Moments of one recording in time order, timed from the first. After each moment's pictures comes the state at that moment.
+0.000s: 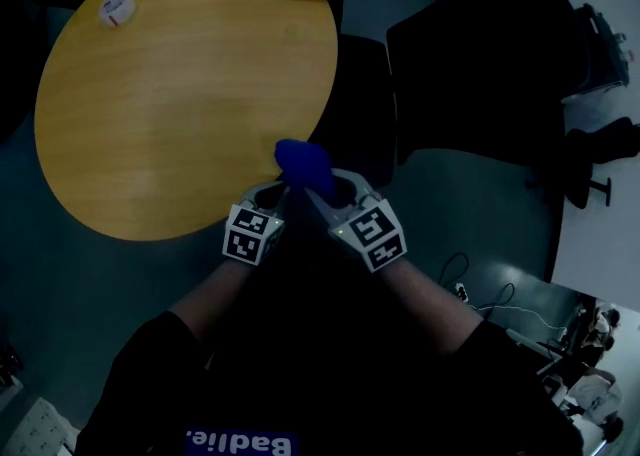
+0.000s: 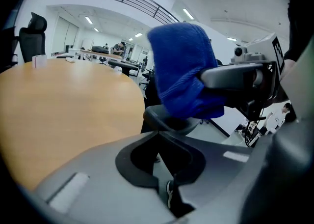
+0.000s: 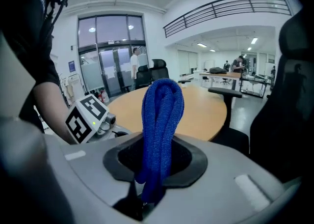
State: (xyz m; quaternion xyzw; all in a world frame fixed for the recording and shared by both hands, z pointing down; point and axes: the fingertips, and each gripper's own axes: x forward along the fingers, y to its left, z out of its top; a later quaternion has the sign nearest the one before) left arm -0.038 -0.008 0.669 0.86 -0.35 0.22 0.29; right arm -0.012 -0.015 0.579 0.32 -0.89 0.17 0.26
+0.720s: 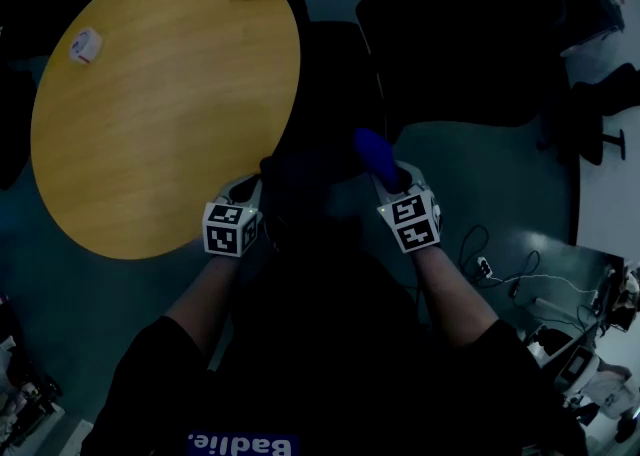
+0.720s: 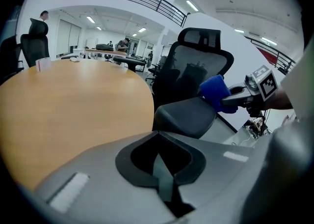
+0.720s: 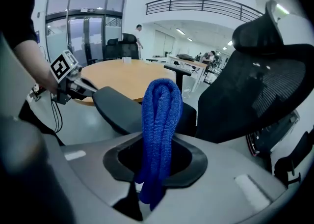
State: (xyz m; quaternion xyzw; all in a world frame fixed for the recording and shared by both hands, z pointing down) left arm -0.045 -0.032 0.686 0.84 -0.38 0.26 0.29; right arm 0.192 -0.008 0.638 0.47 -0.77 0.17 0.40
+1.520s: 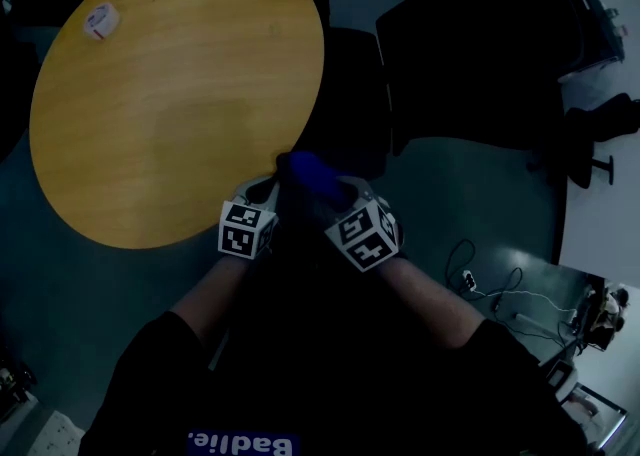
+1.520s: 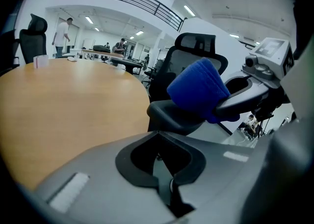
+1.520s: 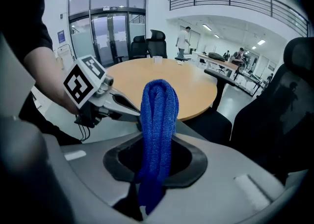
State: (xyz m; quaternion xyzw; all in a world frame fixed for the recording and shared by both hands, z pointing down) left arm -0.047 -0.021 0.683 0.86 -0.36 0.24 0.29; right arm 0.029 0.007 0.627 0.34 -0.82 0.16 0.44
